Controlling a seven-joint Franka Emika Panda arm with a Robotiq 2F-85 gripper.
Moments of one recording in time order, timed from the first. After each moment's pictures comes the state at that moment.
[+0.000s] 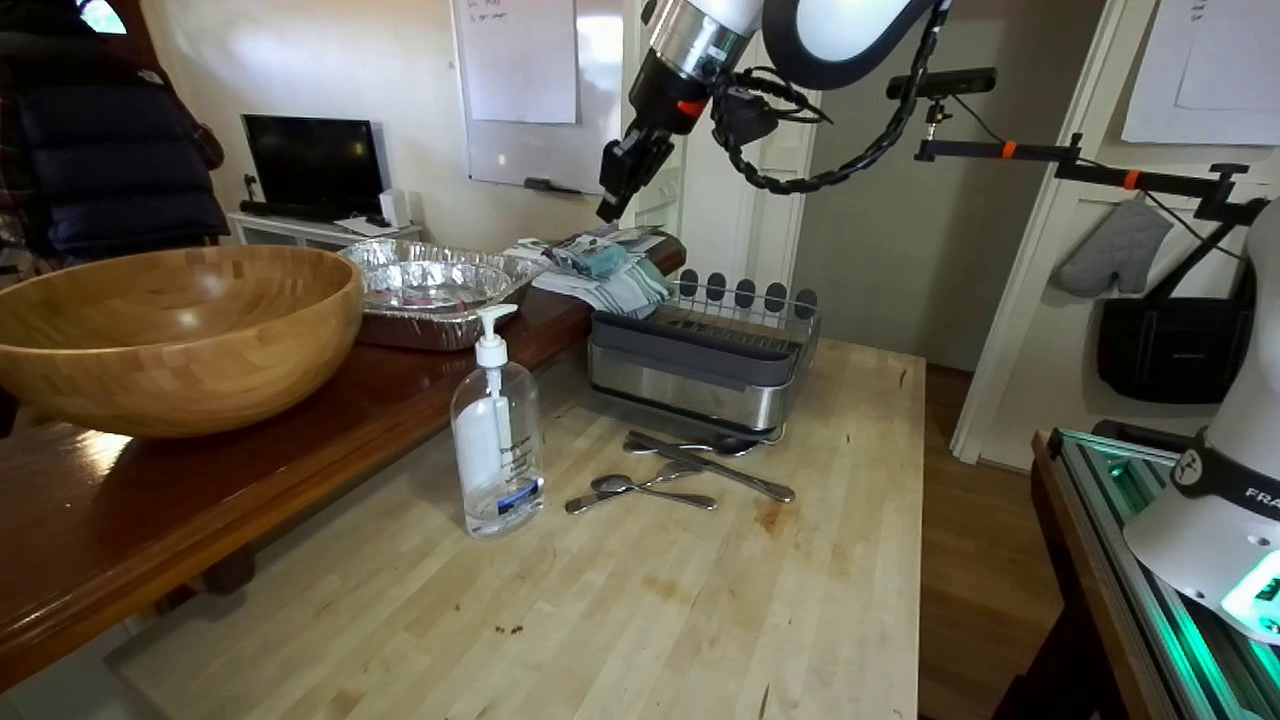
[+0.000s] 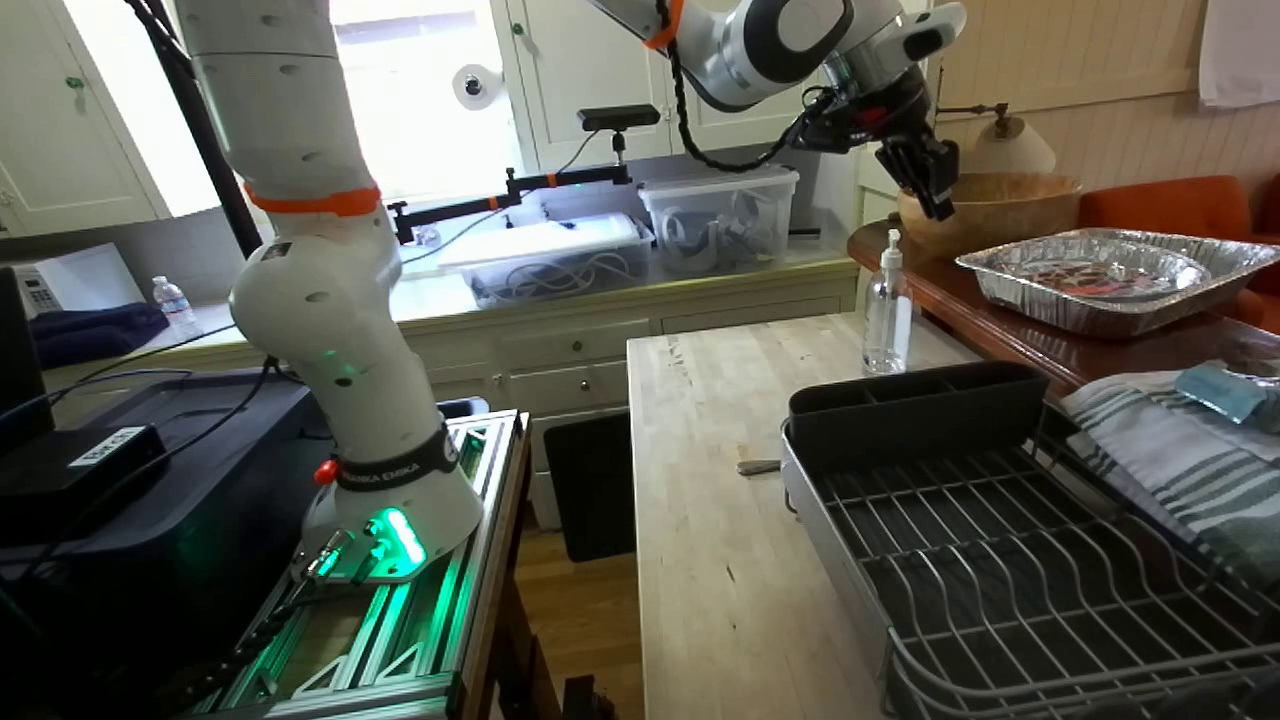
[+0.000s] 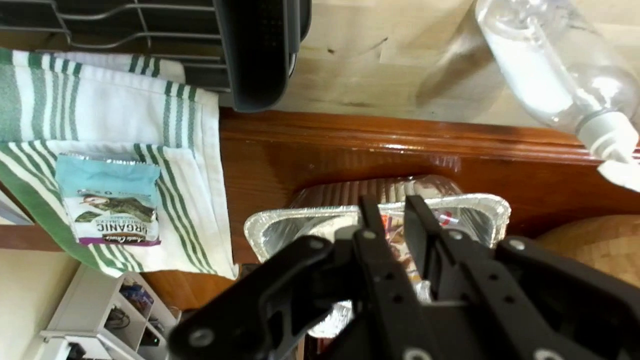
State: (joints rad) arm 0.14 0.07 -0.04 -2.06 -0.19 2.64 0.22
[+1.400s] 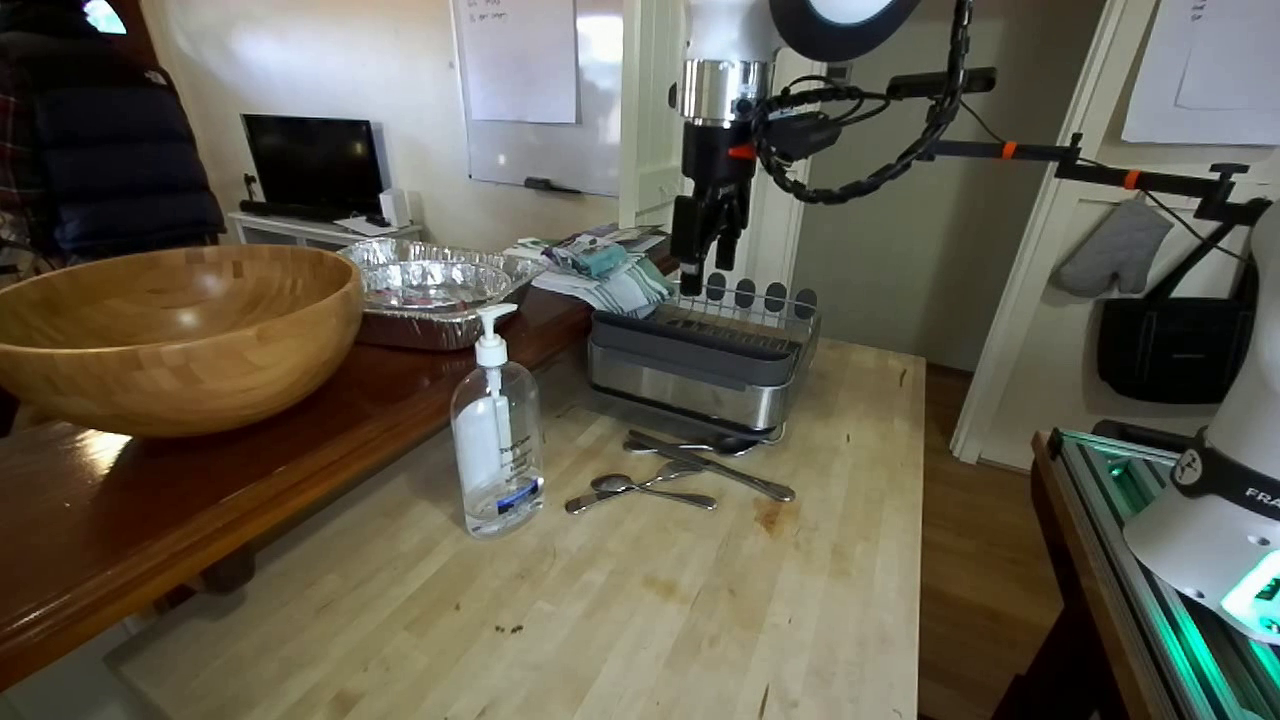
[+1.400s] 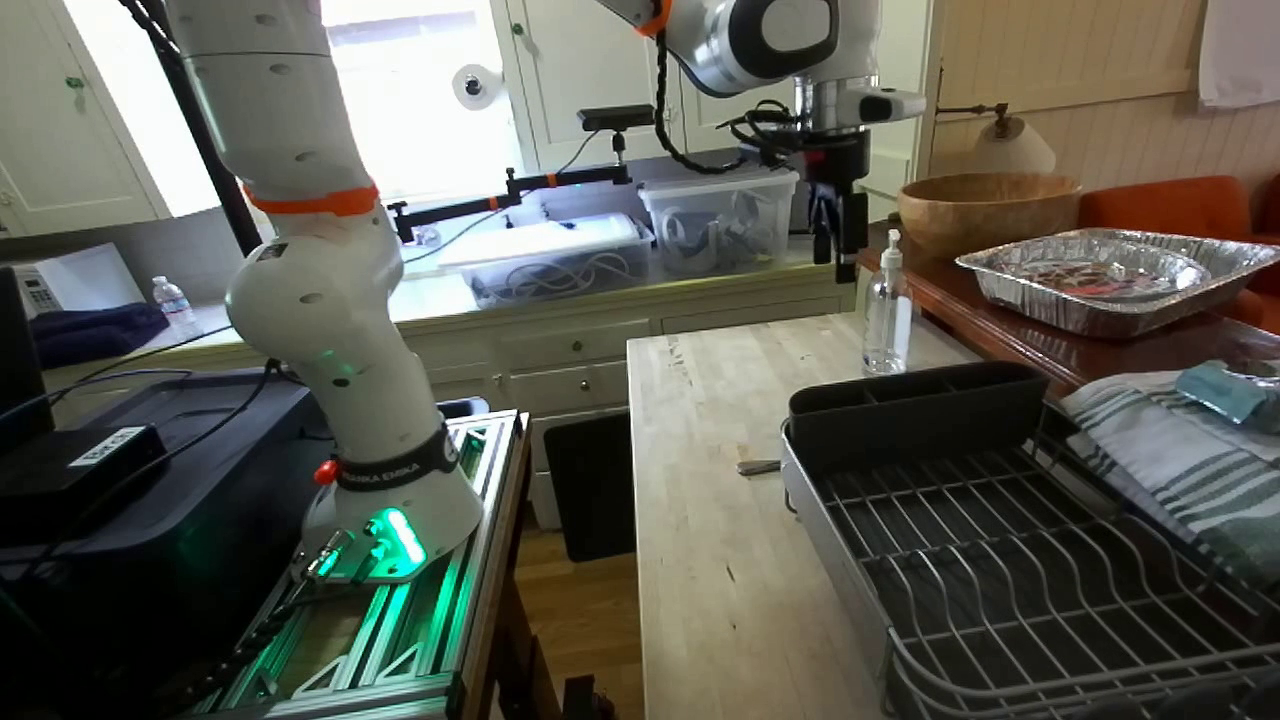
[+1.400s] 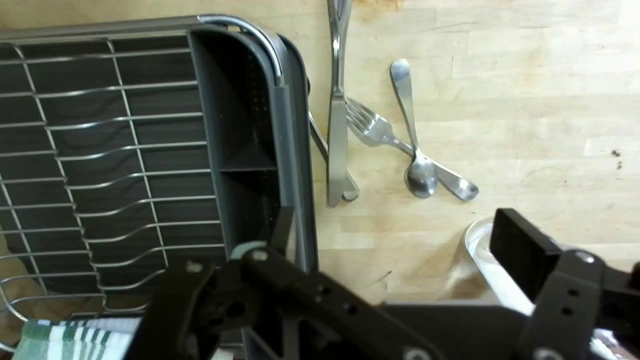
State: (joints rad) arm 0.11 0.04 0.03 -2.08 -0.08 2.14 0.26
